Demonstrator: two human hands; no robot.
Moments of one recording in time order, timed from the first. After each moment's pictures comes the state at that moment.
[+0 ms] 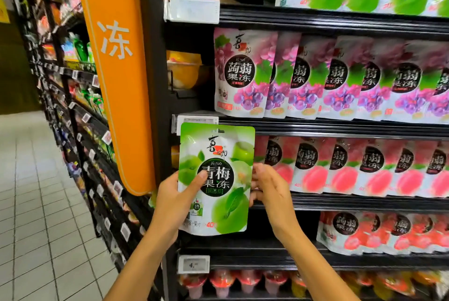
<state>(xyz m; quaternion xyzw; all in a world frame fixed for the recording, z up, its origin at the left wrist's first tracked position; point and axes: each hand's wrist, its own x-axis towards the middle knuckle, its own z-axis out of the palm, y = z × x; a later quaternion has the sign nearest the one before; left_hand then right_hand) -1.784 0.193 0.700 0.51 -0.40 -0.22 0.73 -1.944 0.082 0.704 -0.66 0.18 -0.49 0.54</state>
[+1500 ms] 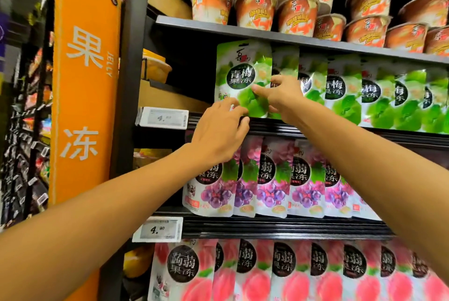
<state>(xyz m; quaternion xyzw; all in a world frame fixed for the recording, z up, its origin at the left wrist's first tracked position) -1.836 0.071 0.993 0.59 -0.61 0.39 0.36 -1.946 -0.019 1.070 -0.69 0.24 -0.60 0.31</state>
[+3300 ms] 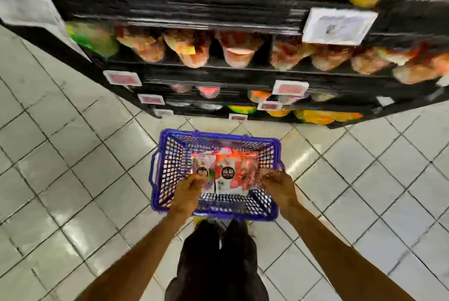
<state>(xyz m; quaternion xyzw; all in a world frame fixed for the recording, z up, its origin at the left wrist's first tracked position) -2.059 0.221 0.028 0.82 -0.09 -0.44 0.36 -2.240 0.076 0.045 -0.49 0.63 0.03 0.60</state>
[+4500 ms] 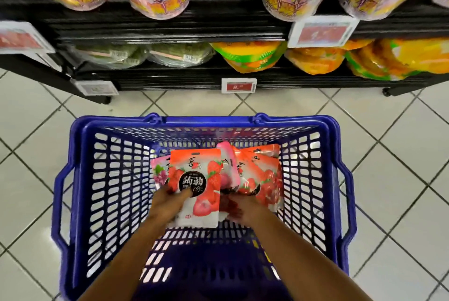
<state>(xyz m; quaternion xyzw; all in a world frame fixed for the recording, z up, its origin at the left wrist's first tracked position) -2.025 0.231 -0.330 0.82 0.02 -0.52 0.26 -2.196 0.132 -0.380 -0.08 0.72 0.13 0.67</state>
